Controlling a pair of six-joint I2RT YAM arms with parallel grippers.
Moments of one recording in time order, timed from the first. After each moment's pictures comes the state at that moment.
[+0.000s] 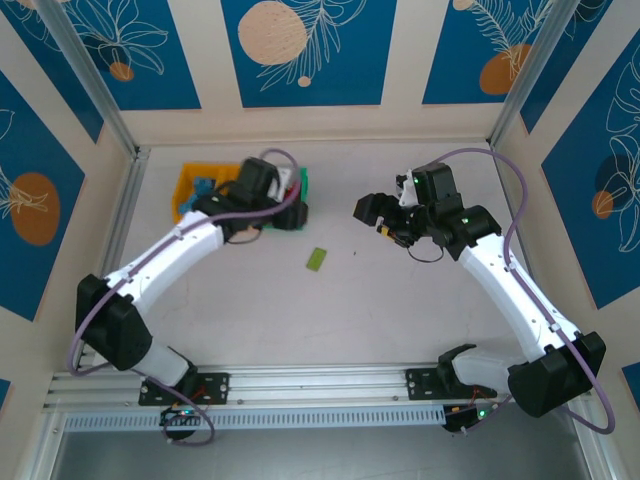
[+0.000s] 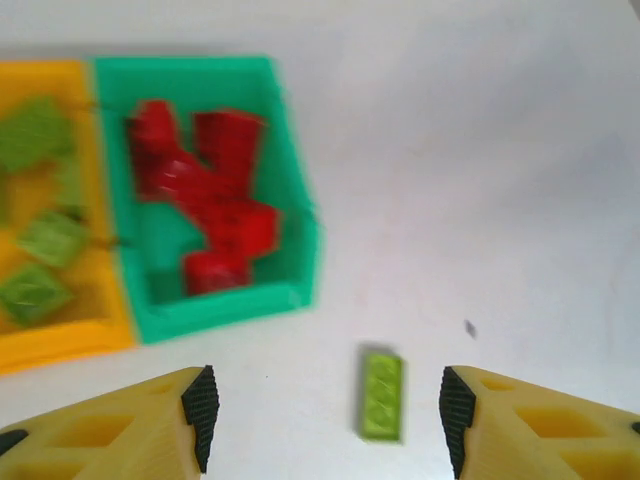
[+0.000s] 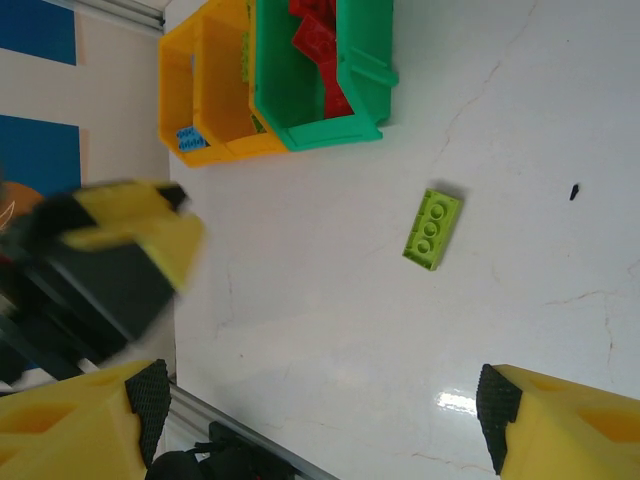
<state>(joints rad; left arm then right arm) -0.63 1.52 1.34 -0.64 0.07 -0.30 0.38 1.19 1.20 -0.78 -0.42 0.79</state>
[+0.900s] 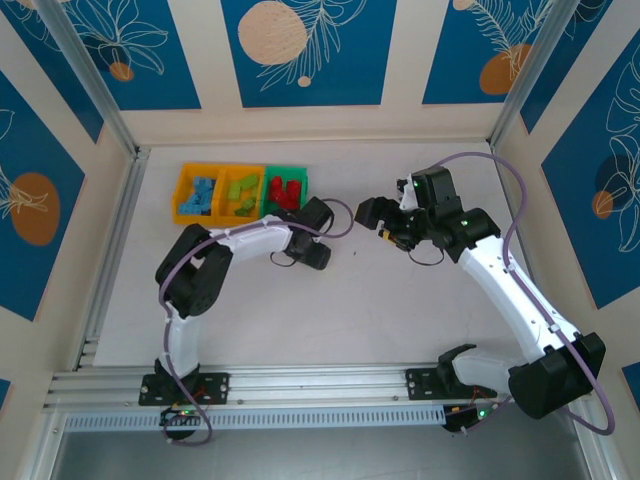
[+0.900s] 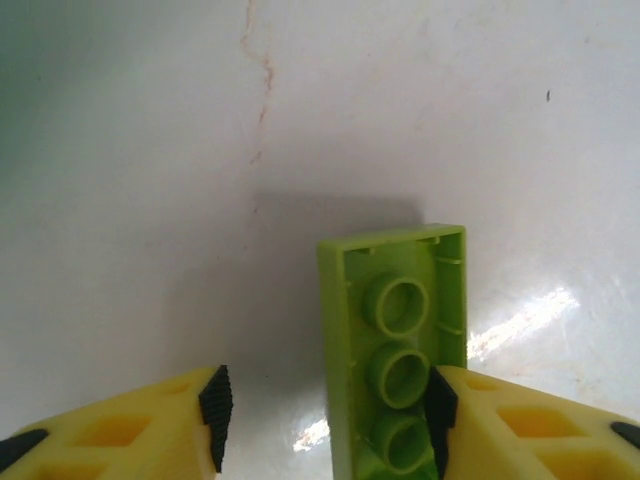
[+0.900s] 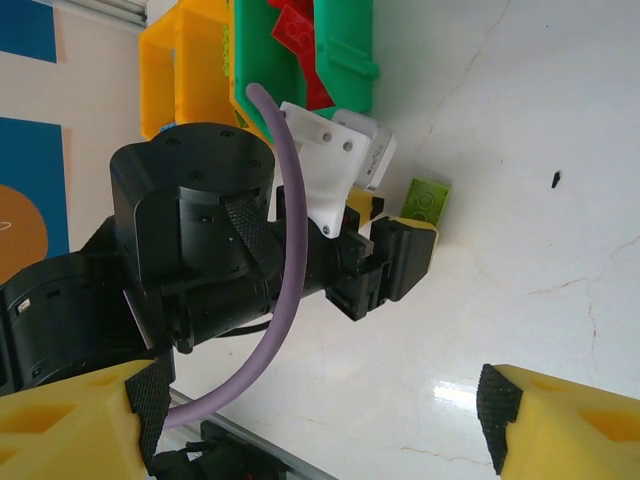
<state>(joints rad) -0.74 2.02 1.41 -0.62 -0.02 -0.25 0.38 1.19 1.17 -0.78 -0.41 0.79</state>
